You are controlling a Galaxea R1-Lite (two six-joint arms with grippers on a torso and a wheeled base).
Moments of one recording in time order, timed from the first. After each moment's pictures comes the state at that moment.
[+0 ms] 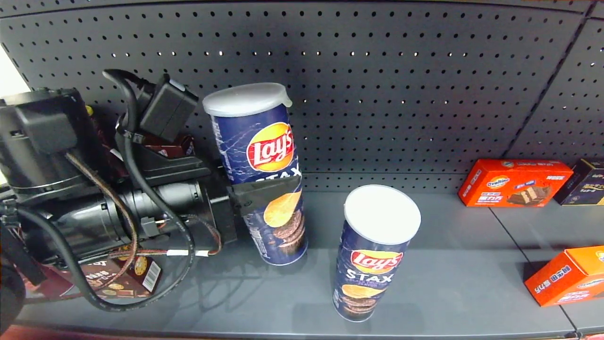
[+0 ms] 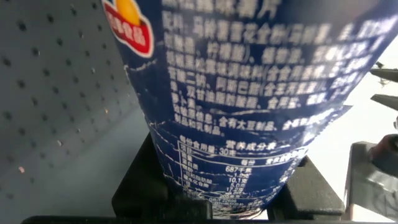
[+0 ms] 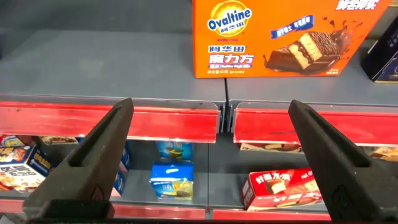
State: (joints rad) left arm -0.52 1.49 -0.79 -0.69 -0.52 0.01; right arm 0.00 0.00 0.00 0.00 0.02 -0.01
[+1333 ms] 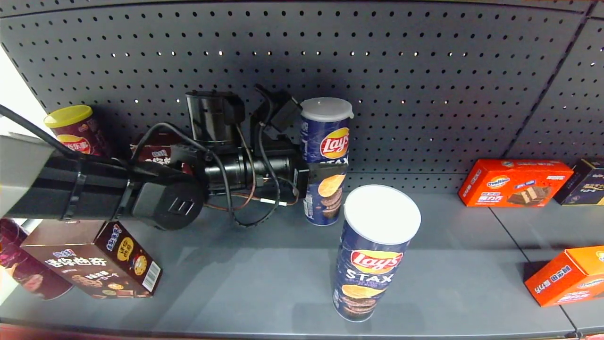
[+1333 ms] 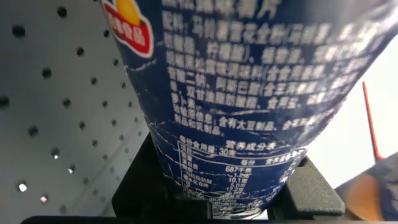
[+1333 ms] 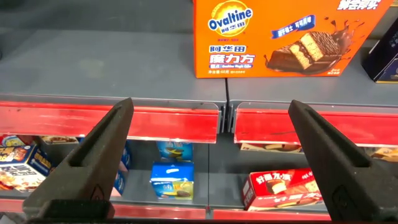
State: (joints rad) left arm -0.49 1.96 -1.29 -0.57 -0.68 0.16; right arm 0.00 0.00 0.00 0.00 0.02 -0.01
